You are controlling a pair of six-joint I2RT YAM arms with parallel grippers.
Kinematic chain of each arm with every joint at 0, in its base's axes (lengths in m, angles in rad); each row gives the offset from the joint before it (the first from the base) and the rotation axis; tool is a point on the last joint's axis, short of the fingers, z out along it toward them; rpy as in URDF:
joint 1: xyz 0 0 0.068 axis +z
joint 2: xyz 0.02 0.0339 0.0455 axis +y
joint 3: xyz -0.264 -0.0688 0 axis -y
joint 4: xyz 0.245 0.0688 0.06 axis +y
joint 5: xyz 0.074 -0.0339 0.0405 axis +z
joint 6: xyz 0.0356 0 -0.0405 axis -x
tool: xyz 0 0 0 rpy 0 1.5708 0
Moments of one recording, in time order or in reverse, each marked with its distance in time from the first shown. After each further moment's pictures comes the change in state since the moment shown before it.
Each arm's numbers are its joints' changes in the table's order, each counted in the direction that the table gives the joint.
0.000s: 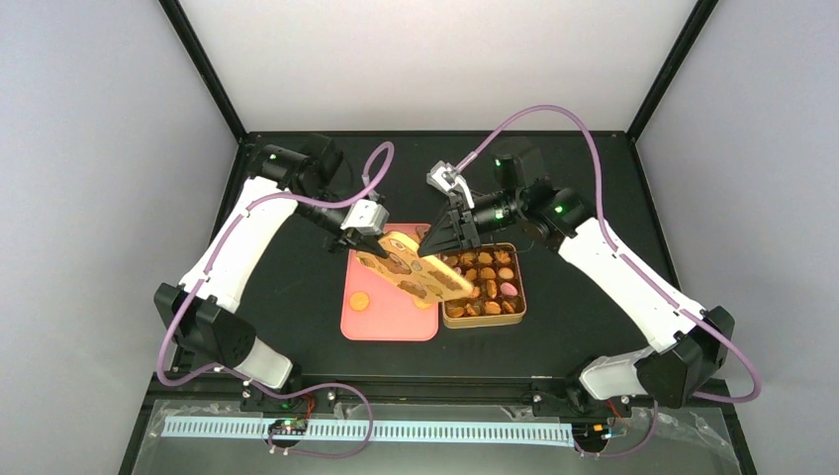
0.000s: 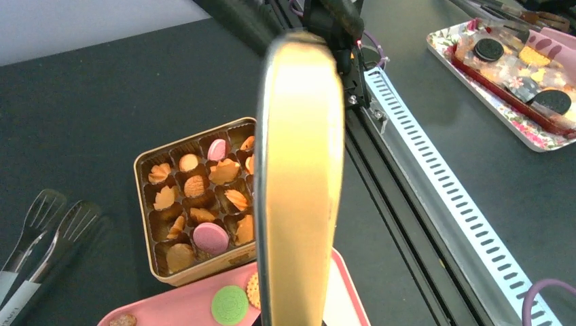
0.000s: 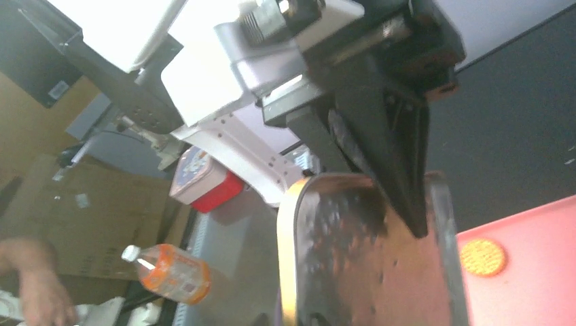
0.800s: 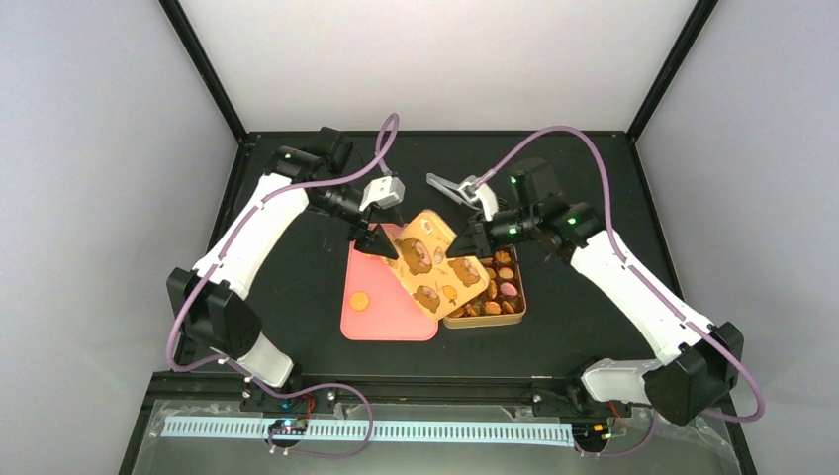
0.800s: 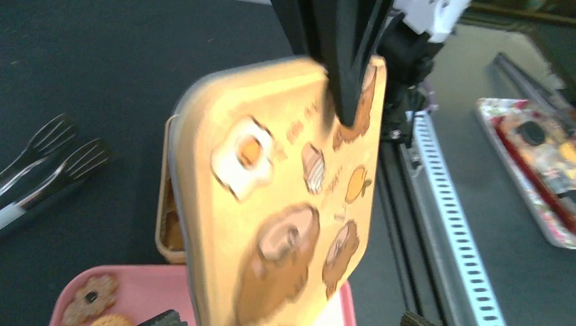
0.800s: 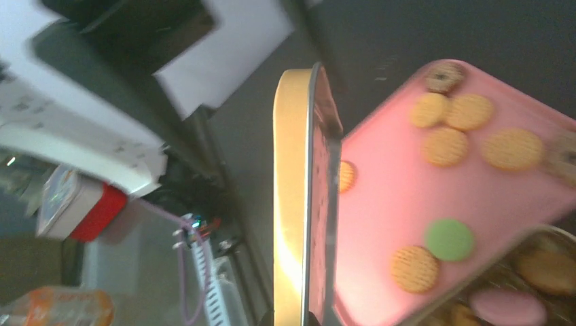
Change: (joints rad) left arm -0.006 0.067 -0.026 -0.222 -0.012 0.430; right arm -0.060 -0.074 -0.131 0.169 -0.323 0.117
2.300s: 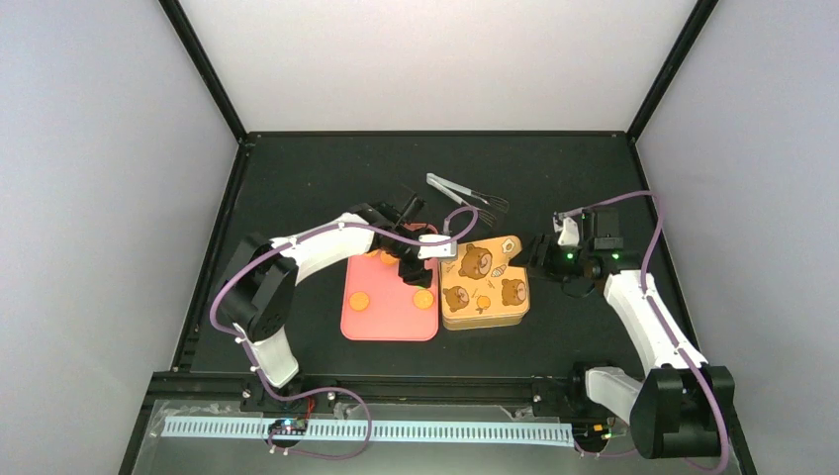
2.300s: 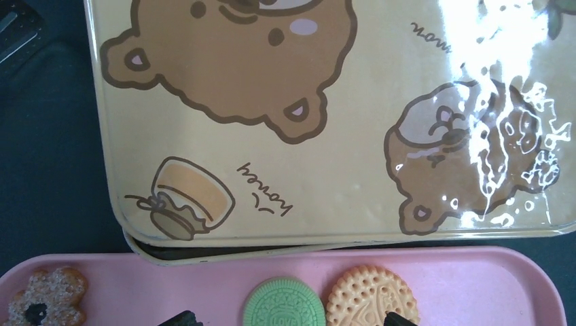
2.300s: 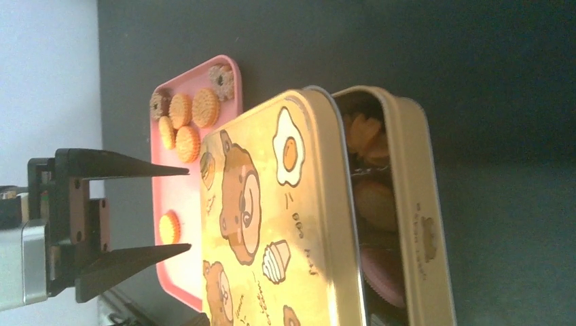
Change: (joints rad) left arm -0.295 0.163 -0.416 -0.755 0.528 0.243; right arm -0.542 -0.190 -0.535 -0.107 -0.135 -0.341
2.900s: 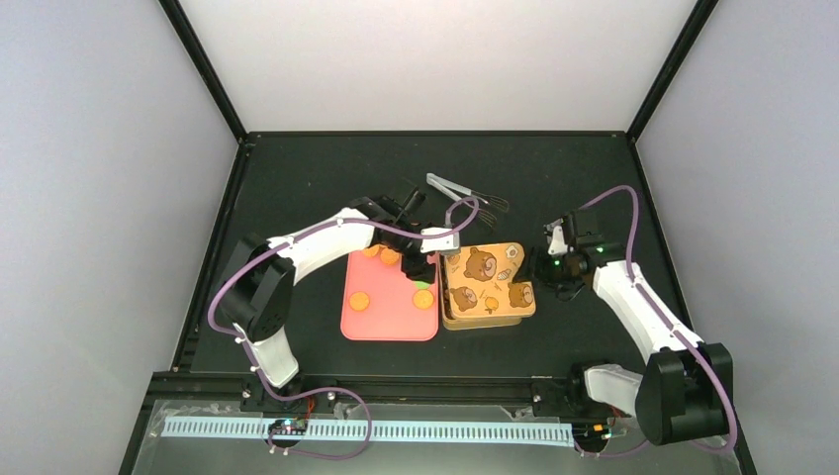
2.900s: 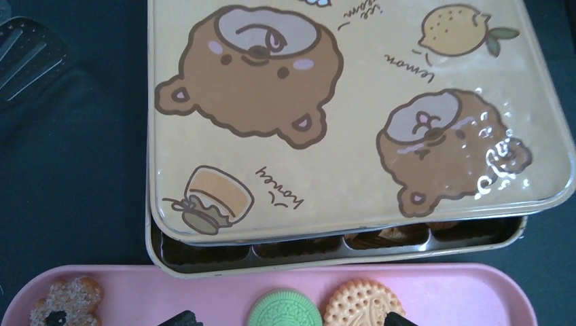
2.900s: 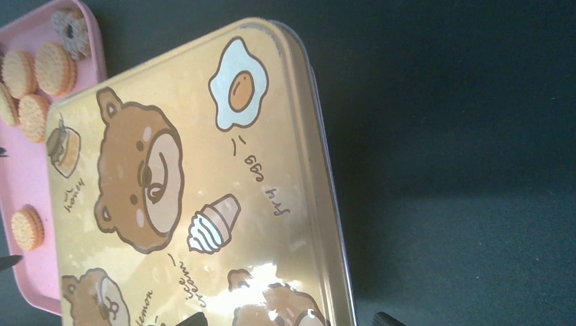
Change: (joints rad) left arm 0.000 0.000 0.053 0.039 -0.018 0.029; right arm 0.104 0.066 0.047 0.156 -0.303 0.079
